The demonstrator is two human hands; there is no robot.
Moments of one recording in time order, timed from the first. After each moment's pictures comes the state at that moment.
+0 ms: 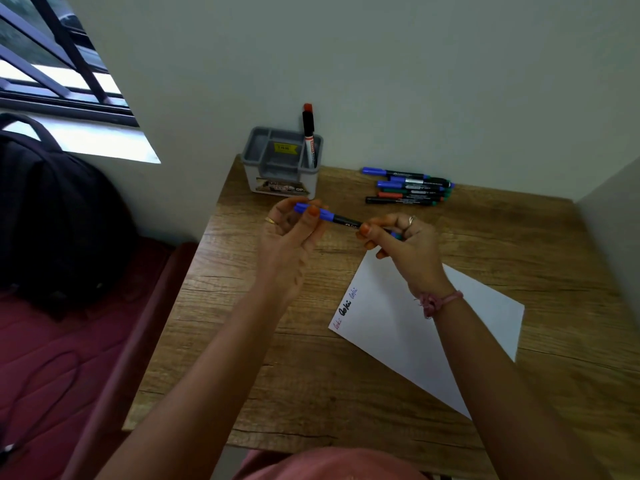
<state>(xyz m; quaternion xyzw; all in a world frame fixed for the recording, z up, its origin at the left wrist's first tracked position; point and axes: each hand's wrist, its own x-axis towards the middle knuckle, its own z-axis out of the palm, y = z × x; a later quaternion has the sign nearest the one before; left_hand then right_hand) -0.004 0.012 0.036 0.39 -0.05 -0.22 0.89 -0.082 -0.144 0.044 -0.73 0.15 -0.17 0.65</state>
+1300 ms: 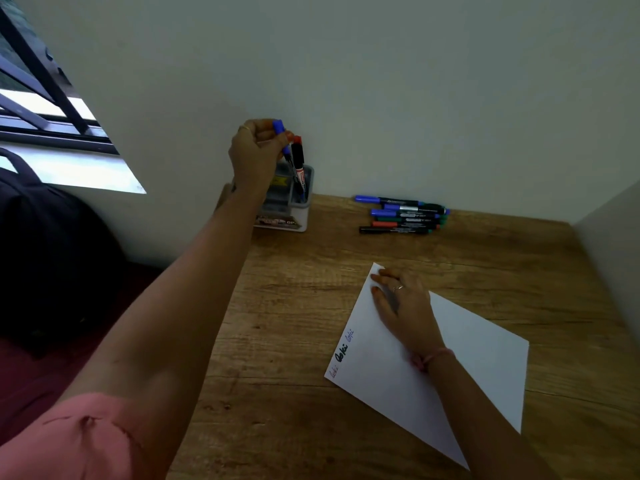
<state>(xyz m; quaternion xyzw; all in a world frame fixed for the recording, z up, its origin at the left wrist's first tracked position) 0.183 -0.051 0.068 0.70 -0.11 0.02 0.70 -0.087 -0.190 -0.048 -0.94 0.19 -0.11 0.24</state>
